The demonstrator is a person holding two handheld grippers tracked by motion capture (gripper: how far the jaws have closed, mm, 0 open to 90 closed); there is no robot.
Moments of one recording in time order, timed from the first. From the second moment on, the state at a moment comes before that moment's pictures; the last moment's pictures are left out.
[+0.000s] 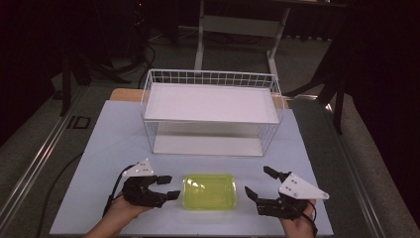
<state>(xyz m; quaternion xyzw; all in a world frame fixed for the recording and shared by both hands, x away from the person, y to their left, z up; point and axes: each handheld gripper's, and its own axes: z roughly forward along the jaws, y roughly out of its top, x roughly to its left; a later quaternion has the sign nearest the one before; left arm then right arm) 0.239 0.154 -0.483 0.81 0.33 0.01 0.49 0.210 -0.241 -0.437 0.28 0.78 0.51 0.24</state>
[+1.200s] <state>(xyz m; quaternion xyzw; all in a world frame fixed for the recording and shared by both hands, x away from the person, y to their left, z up) 0.258 0.129 -0.526 0.75 0.48 -0.10 0.44 0.273 -0.209 -0.511 0.50 0.76 0.39 -0.09</state>
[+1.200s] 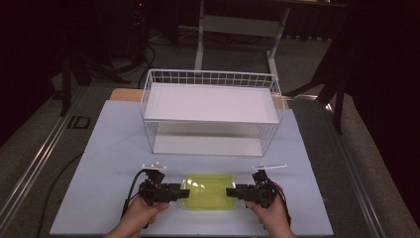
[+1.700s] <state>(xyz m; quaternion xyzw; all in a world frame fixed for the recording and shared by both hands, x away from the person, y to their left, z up) 0.253 0.122 -0.519 0.76 0.48 -0.10 0.43 0.266 -0.214 -0.513 0.51 0.75 0.40 -0.12</state>
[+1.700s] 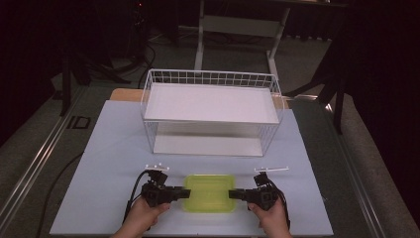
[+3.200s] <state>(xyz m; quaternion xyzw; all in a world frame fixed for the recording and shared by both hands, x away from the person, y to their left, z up) 0.276 0.122 -0.470 0.71 0.51 -0.01 0.48 0.296 -0.204 -0.469 0.51 0.73 0.46 -0.03</state>
